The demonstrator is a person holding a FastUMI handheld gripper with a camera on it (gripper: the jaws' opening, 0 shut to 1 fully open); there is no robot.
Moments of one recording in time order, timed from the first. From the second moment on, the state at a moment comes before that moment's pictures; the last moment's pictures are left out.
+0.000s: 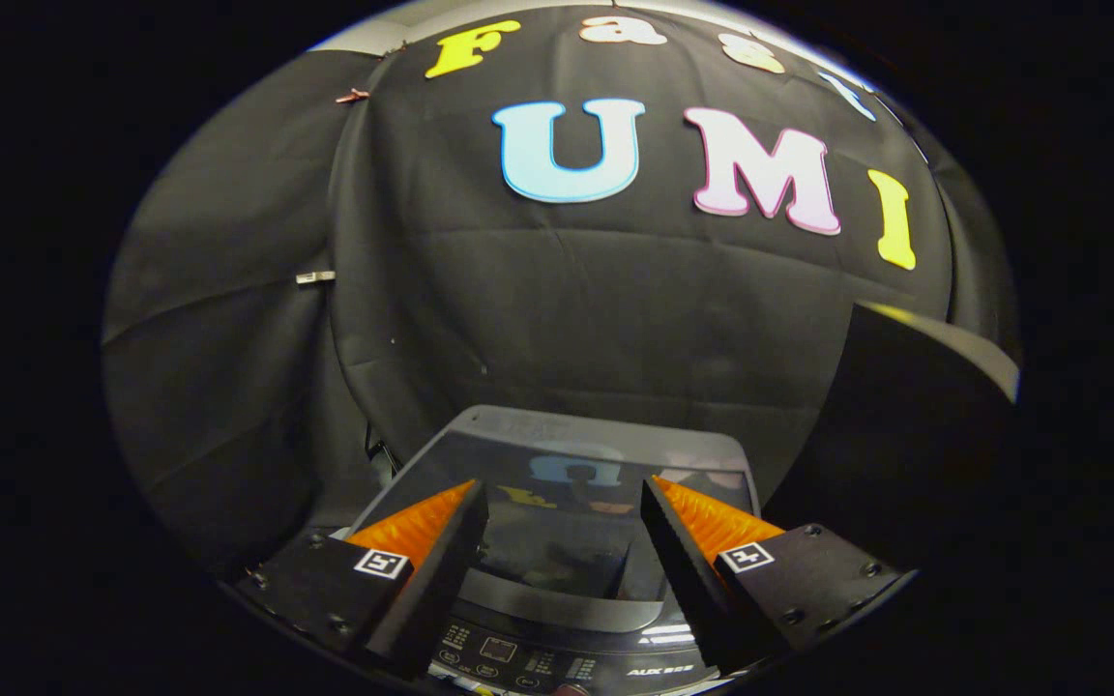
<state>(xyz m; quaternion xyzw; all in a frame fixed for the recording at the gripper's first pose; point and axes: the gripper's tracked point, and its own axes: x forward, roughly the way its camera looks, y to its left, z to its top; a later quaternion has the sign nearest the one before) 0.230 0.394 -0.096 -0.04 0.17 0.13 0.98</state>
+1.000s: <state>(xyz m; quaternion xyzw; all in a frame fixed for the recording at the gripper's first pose) 0.103 0.136 0.088 -0.05 0.01 0.06 1.00</state>
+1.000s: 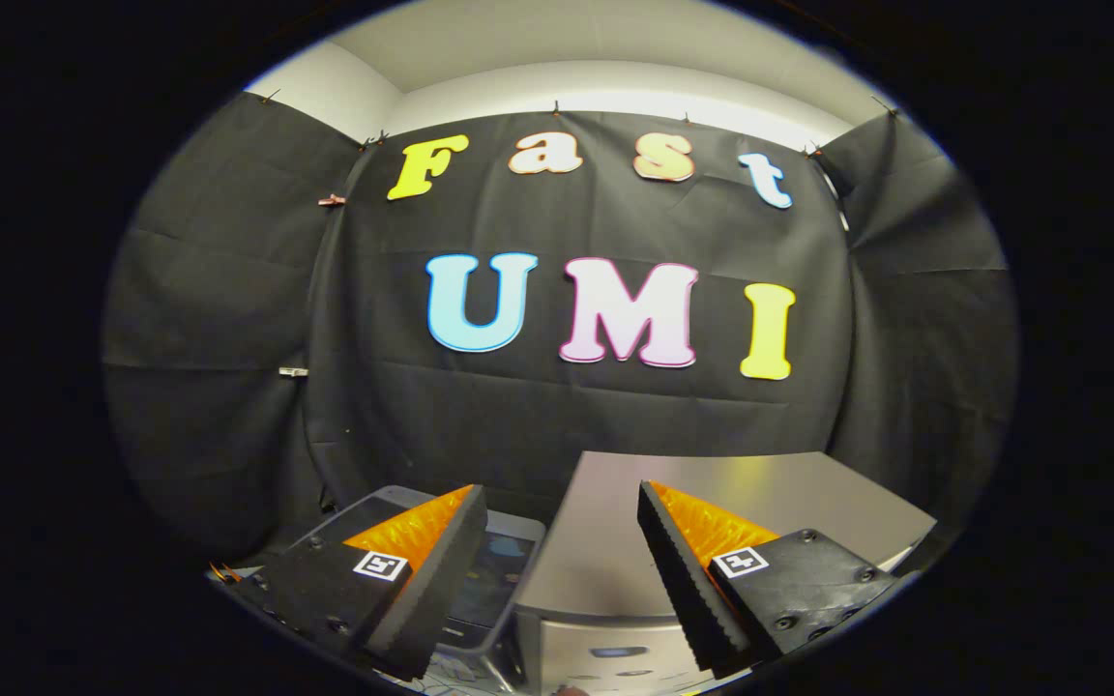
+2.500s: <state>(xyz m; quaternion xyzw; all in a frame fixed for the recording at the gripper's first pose) 0.019 -0.006 0.008 -0.03 0.00 -0.01 1.00</state>
